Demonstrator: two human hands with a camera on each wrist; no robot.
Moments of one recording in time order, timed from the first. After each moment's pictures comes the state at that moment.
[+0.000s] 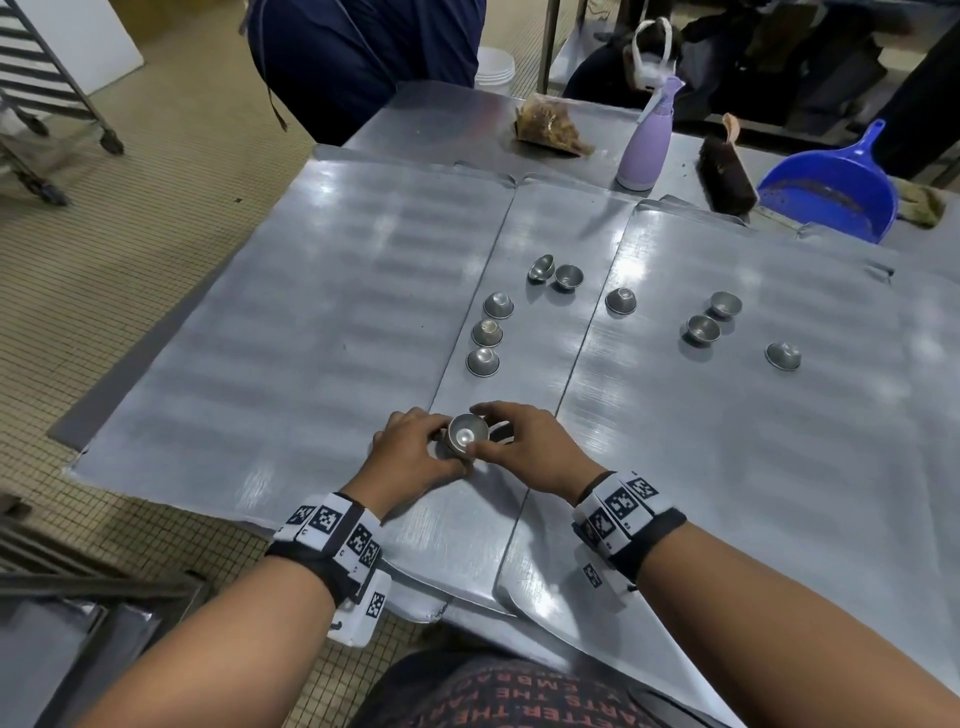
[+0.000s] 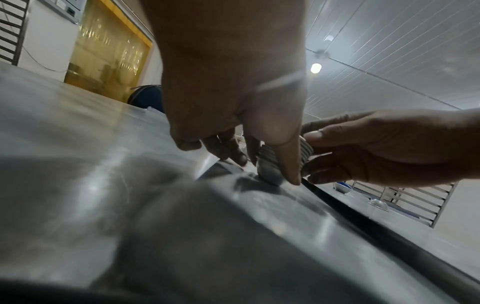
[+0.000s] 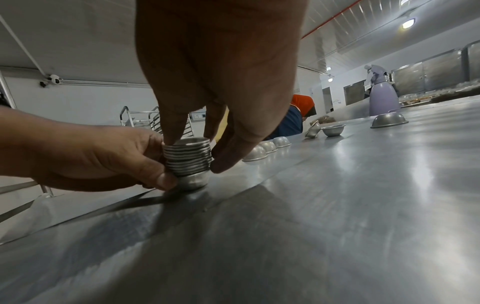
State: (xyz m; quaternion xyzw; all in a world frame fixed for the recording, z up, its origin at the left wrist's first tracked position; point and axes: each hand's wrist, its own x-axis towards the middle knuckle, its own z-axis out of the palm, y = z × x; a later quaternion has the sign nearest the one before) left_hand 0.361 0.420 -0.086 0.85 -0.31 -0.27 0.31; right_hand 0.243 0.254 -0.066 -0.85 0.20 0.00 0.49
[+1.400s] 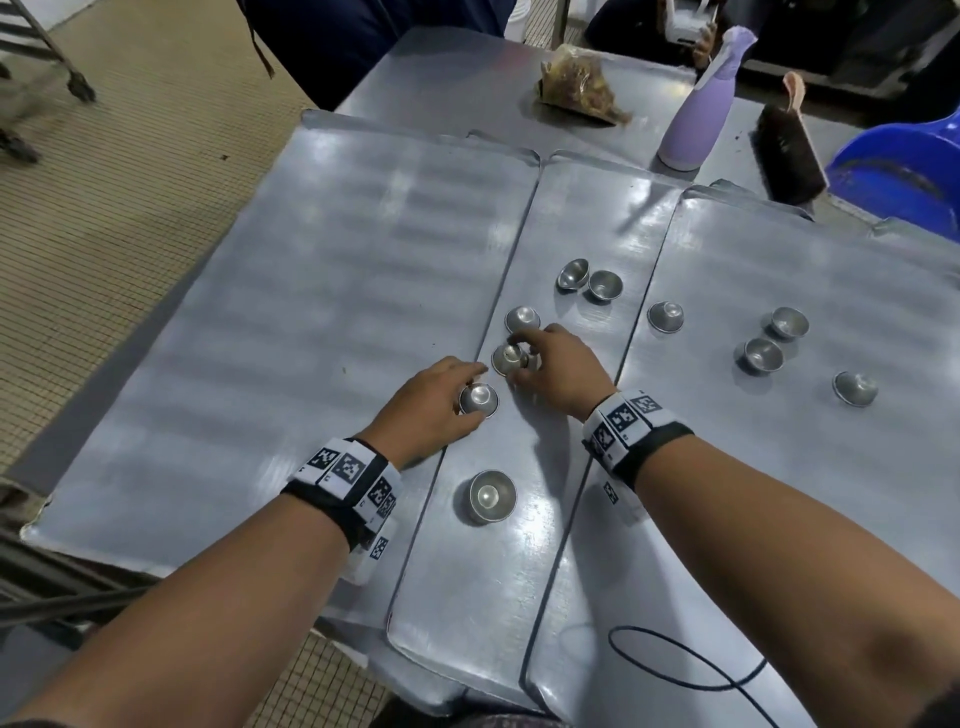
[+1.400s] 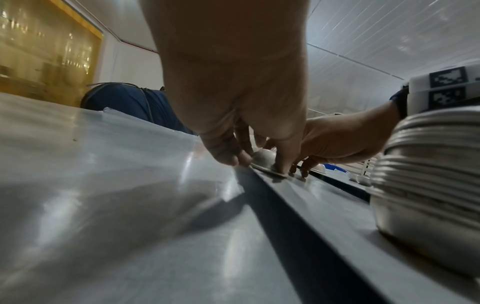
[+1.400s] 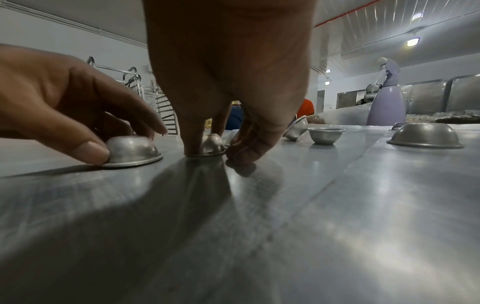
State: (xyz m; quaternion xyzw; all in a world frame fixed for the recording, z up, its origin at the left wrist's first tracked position) left_hand 0.460 0.345 -0.088 0.82 -0.44 -0.25 0.27; right_hand 0.363 0.157 -0.078 -0.92 0.27 0.04 0.30
